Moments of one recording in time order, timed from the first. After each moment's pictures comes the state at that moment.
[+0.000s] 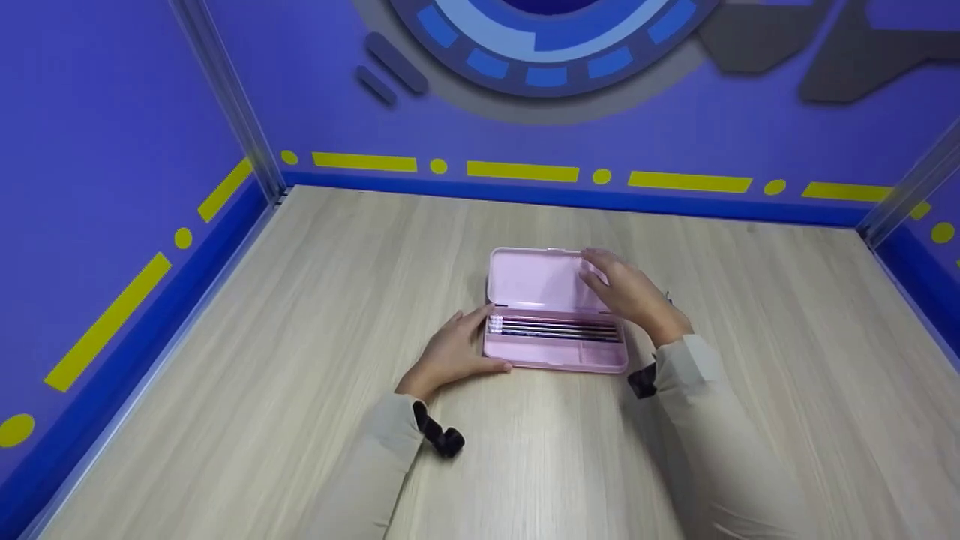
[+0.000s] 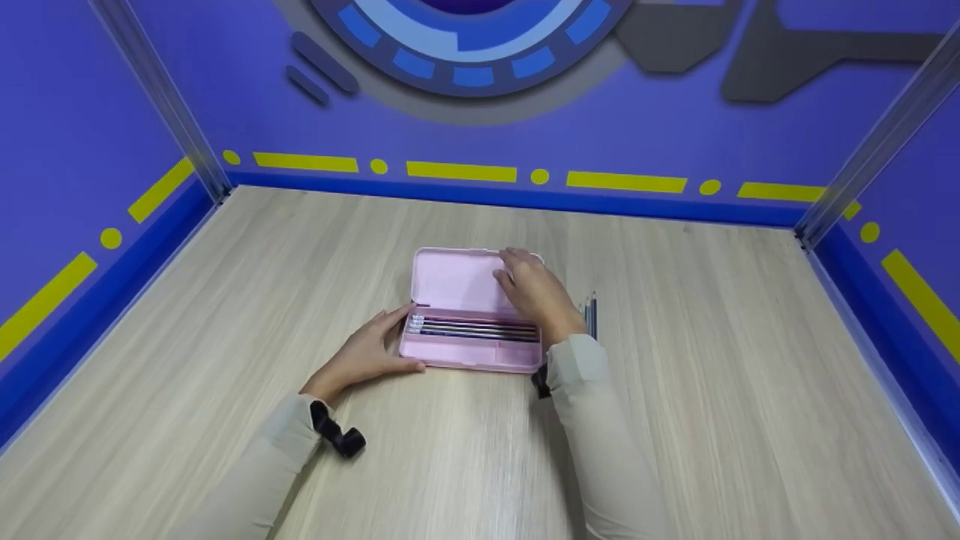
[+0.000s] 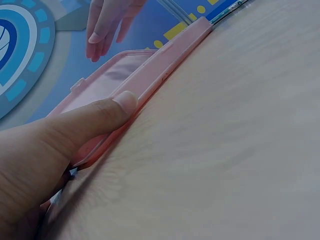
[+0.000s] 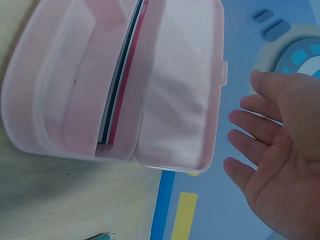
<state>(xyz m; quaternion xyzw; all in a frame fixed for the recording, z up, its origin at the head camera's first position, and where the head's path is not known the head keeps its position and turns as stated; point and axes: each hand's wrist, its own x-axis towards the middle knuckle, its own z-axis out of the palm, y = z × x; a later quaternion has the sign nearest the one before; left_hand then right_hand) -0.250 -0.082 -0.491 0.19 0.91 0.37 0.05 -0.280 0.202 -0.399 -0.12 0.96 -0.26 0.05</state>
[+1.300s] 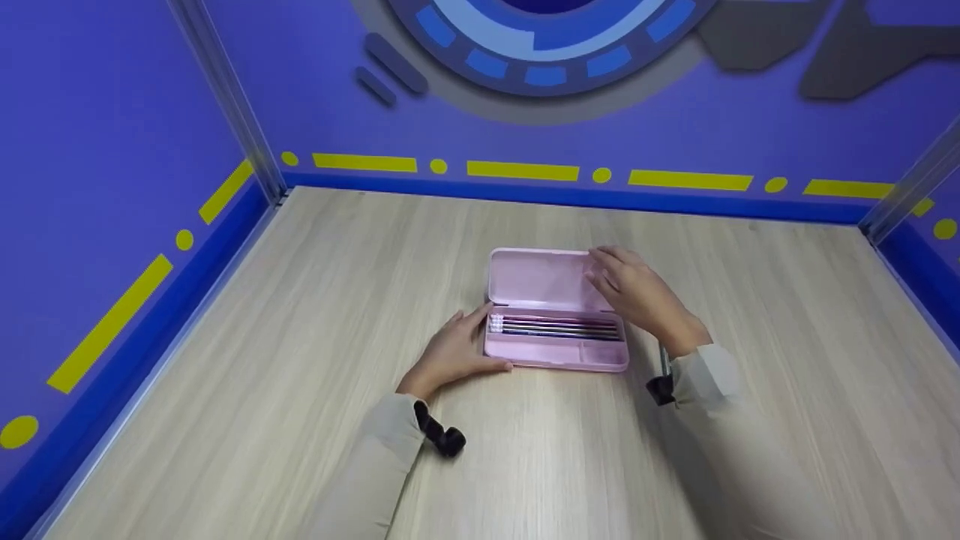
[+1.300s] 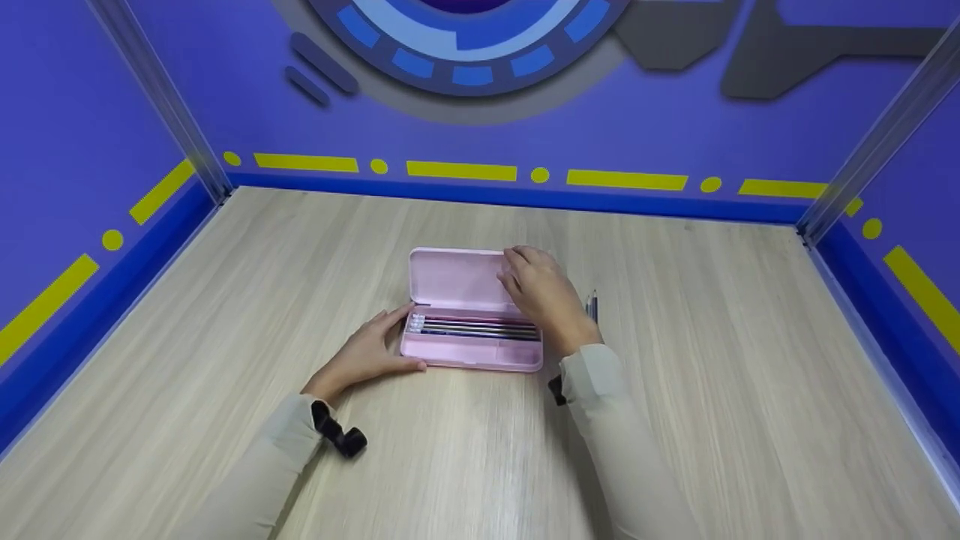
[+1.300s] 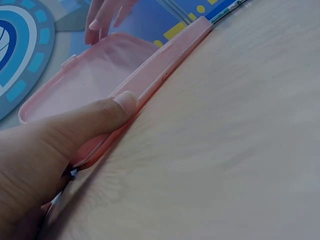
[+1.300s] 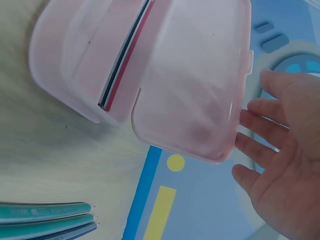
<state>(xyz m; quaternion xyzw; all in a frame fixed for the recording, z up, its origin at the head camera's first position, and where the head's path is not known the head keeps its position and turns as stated) -0.250 -0.081 -0.489 0.19 0.91 0.36 0.05 -0.264 0.210 -0.395 -0.17 0.96 -0.21 -0.05</state>
